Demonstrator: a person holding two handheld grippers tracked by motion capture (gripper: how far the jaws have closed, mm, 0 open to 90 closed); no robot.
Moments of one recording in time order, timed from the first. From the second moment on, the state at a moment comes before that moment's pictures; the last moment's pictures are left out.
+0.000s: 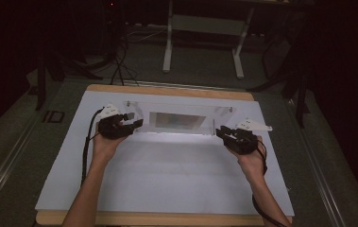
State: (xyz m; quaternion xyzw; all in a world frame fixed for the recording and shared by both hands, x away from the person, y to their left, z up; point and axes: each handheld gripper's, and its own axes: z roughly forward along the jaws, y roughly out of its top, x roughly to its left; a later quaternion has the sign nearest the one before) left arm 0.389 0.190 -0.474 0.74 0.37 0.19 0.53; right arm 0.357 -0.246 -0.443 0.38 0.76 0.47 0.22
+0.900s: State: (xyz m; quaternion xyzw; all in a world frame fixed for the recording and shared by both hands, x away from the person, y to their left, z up) left arm 0.397 0.186 -0.472 0.73 0.39 0.20 0.53; right arm 0.401 -0.254 -0.461 0.38 0.76 0.47 0.23
